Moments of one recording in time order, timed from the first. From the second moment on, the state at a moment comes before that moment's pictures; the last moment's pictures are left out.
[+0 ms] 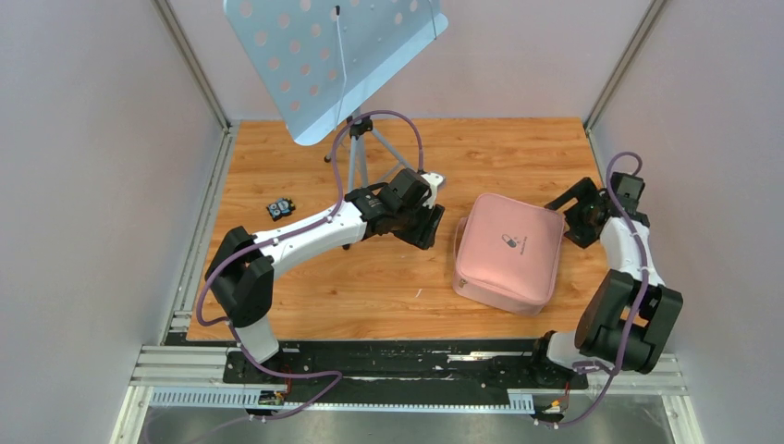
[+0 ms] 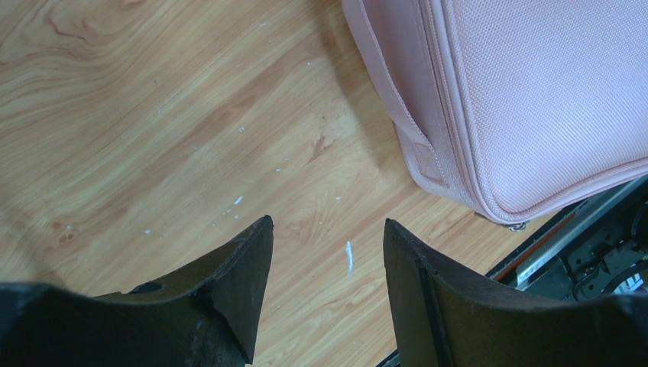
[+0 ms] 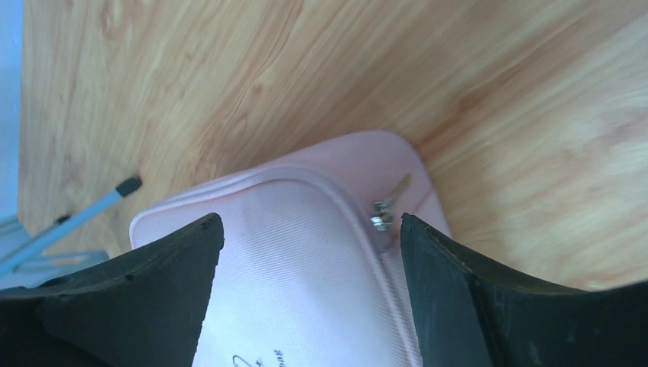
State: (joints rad) left arm -0.88 1.73 1.40 -0.54 0.04 -0.32; right arm -0.42 1.37 0.95 -0.45 -0.26 0.60
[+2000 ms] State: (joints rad) left arm -0.99 1.50 1.05 -0.32 0.17 -0.46; right arm -0.08 0.27 0.39 -0.80 -0.39 1.14
